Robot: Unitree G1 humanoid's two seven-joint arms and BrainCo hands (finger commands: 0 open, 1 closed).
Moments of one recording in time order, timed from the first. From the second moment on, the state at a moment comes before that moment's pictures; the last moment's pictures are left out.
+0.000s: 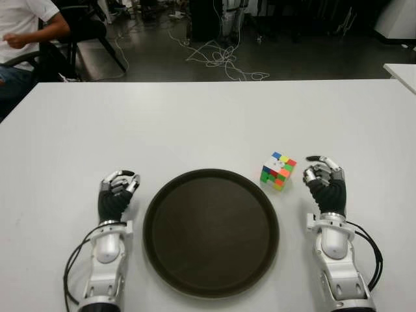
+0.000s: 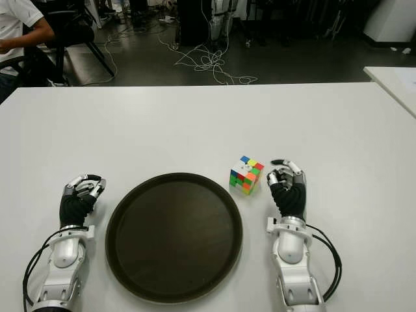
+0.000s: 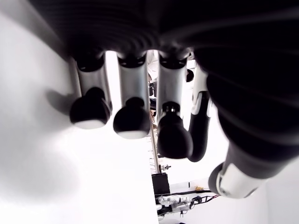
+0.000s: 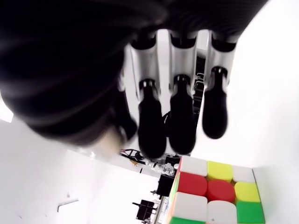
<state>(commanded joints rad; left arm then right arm) 0.03 0.00 0.12 0.32 0.06 -0.18 0.20 0.18 0.02 -0.04 0.05 -0.14 -0.11 -0.33</state>
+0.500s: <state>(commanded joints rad) 0.03 -0.01 0.13 0.33 0.04 -0.21 0.19 0.18 -0.03 -0.02 0.07 -0.24 -0.14 -0.33</state>
